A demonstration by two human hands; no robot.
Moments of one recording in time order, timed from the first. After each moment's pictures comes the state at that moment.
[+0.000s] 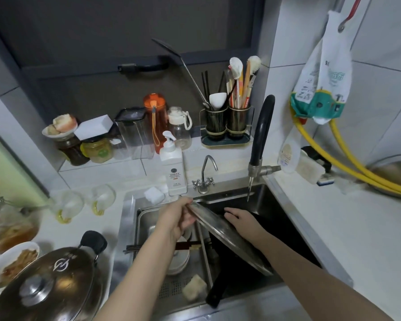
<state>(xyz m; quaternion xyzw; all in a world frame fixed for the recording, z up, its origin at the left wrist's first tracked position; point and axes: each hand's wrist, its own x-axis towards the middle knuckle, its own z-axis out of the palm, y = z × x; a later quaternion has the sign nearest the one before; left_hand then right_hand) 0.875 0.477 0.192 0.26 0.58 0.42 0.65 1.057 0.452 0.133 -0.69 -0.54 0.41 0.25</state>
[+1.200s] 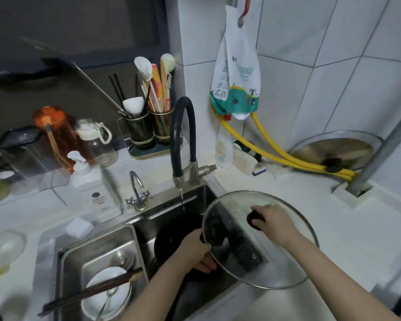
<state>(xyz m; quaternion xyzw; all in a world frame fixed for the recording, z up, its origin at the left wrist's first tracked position) 1.041 0.447 0.136 0.59 0.48 0.02 0.65 1.264 0.383 0.131 -0.82 -0.54 0.15 0.08</state>
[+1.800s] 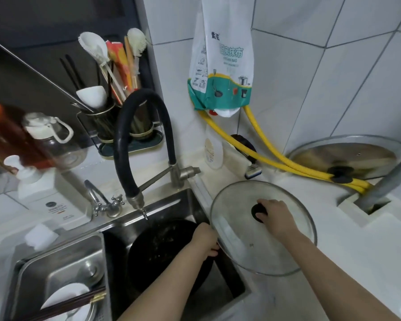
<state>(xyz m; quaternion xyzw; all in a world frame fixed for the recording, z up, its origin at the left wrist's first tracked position) 1.196 0.504 0.072 0.48 0.59 0.02 0.65 1.387 0.444 0.076 -0.85 -0.49 0.18 0.11</state>
